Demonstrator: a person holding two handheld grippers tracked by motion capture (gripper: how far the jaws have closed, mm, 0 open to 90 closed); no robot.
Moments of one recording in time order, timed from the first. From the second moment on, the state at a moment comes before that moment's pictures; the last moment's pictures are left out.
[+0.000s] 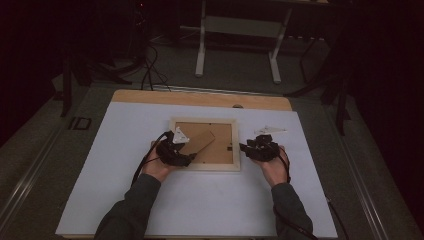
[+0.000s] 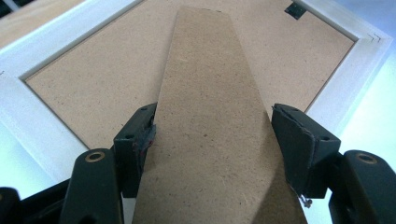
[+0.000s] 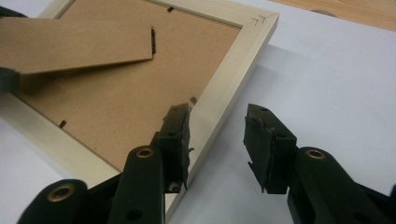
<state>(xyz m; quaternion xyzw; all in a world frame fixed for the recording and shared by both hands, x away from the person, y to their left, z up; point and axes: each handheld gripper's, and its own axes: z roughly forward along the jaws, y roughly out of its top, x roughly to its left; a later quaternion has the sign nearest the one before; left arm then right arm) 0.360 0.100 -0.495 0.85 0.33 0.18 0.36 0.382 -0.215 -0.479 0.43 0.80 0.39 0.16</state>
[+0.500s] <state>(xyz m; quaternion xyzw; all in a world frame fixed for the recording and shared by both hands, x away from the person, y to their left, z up) 0.345 0.095 -0.491 0.85 0.30 0.23 0.36 0.400 -0.208 -0.469 0.44 0.80 0.38 0.16</state>
